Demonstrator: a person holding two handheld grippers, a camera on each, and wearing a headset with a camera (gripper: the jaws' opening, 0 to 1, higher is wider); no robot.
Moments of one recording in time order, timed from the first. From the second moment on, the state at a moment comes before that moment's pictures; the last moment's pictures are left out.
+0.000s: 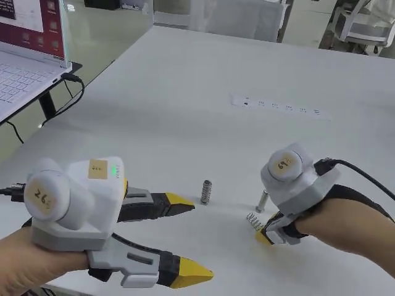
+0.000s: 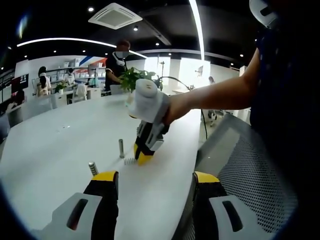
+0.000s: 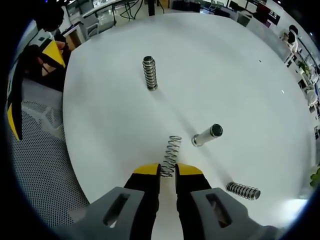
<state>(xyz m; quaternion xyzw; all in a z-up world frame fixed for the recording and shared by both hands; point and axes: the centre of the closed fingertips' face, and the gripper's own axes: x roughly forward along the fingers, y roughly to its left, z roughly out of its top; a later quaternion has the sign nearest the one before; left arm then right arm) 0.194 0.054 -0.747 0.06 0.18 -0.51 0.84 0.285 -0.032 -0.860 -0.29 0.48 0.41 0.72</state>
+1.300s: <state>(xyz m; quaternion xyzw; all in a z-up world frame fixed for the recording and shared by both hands) 0.198 0.049 -0.734 0.07 0.17 -0.52 0.83 0.195 0.028 -0.751 -0.38 0.32 0.64 0.58</state>
